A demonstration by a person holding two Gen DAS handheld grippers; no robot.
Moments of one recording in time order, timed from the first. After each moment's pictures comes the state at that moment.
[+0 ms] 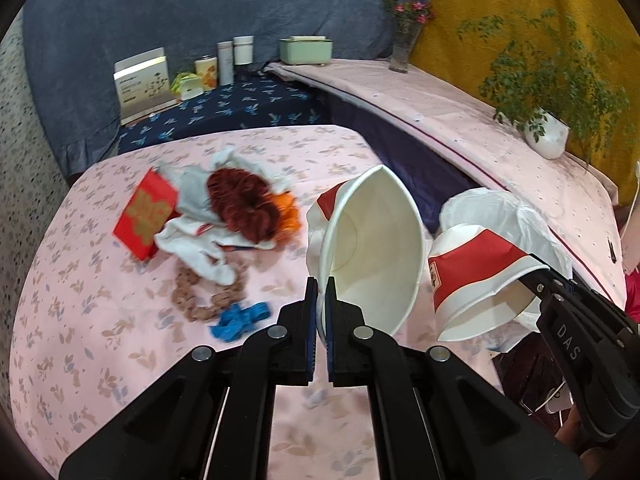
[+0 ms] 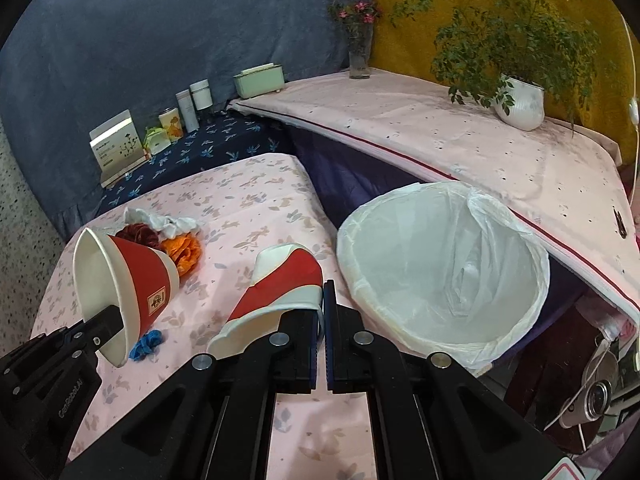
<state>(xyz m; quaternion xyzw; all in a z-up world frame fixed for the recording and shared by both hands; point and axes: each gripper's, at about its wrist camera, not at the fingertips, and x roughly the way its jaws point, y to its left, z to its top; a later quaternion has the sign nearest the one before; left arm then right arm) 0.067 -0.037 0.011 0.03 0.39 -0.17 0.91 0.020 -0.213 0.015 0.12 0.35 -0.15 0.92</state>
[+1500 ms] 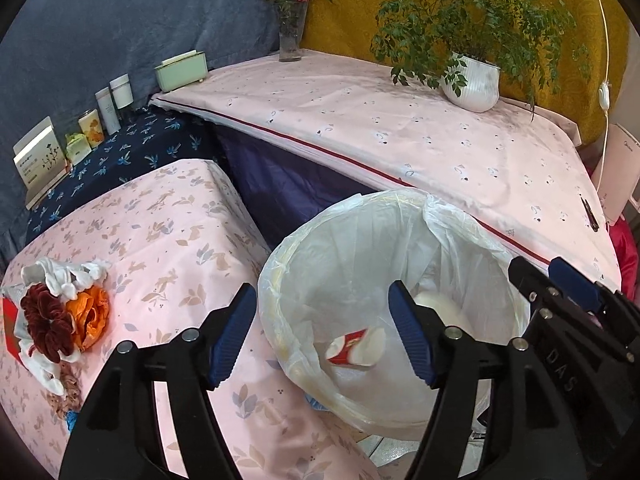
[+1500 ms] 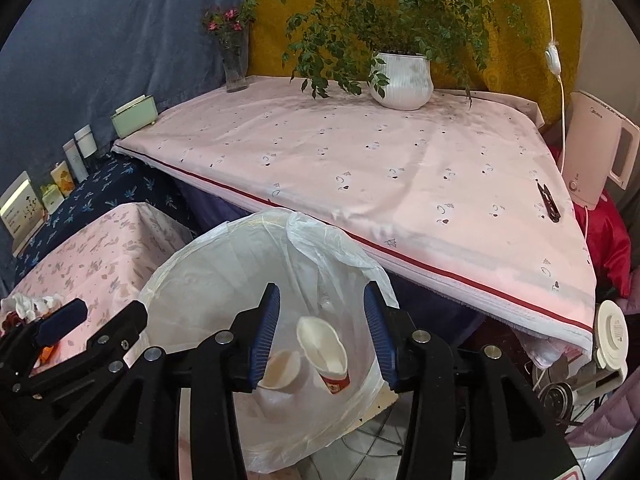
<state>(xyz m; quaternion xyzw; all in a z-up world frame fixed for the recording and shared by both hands) 0.096 -0.244 -0.005 0.12 0.37 -0.28 0.88 0.013 -0.388 -0.002 0.16 0.33 -0.30 0.88</state>
